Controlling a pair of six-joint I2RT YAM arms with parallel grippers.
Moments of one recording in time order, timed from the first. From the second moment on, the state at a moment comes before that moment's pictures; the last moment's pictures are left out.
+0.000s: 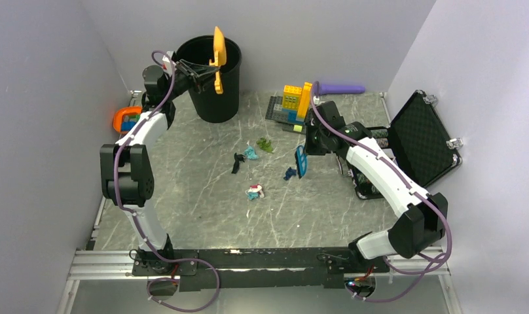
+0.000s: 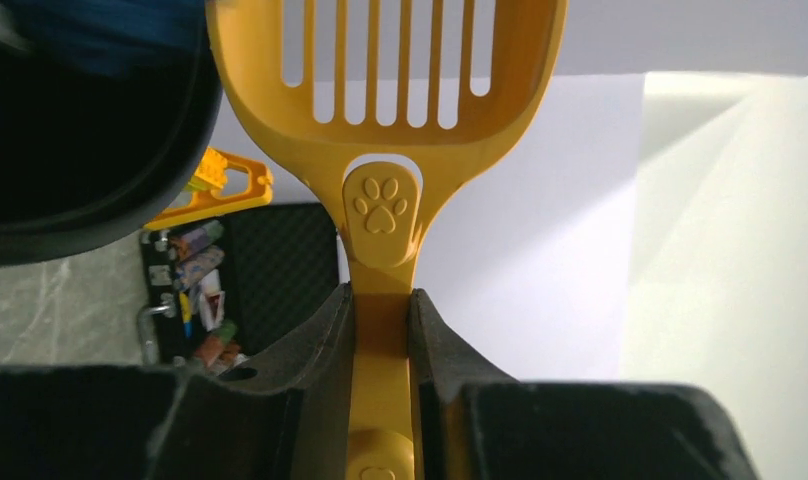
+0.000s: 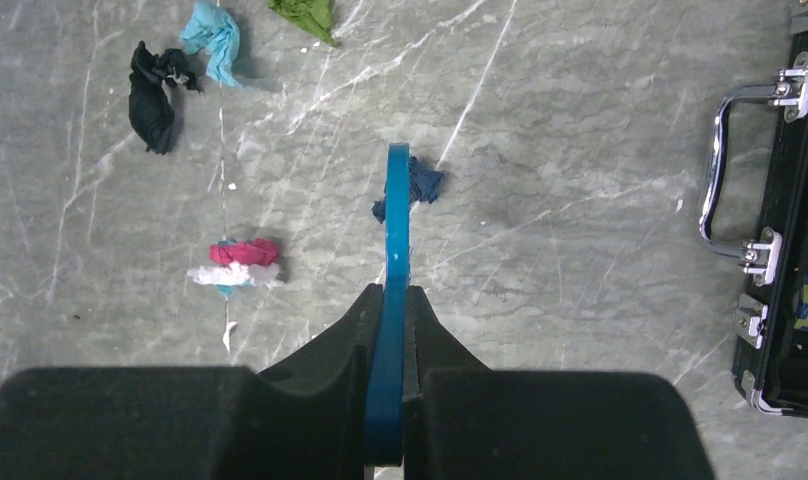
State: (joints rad) left arm -0.03 1.86 1.48 0.52 0.79 -1.62; right arm 0.47 1.41 1.31 -0.80 0.07 0.44
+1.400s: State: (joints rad) left arm -0.17 1.10 1.39 -0.63 0.54 -0.63; right arm 0.65 1.91 1.77 -0.57 -0.10 0.61
